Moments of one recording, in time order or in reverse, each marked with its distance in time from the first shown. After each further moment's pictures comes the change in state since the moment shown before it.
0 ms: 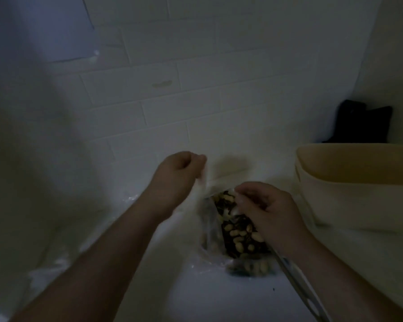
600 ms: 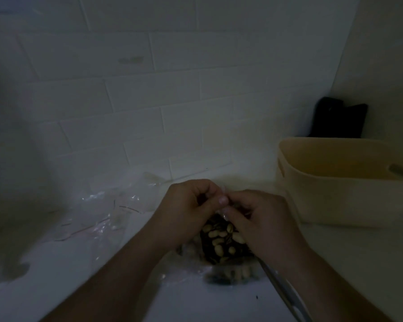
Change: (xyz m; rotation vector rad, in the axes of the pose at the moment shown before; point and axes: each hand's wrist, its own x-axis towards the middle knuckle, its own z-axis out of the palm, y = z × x) left_hand -0.005 -0.057 0.075 -0.039 -0.280 0.278; right_hand -0.005 0.008 -0.016 -0.421 -0.020 -0.166
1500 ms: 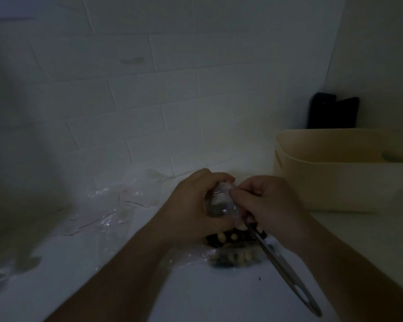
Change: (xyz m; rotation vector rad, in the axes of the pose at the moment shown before) left_hand -0.013 -0.005 0.001 0.328 -0.025 0.391; right_hand -0.003 -0.018 -0.012 0.372 -0.092 0.372
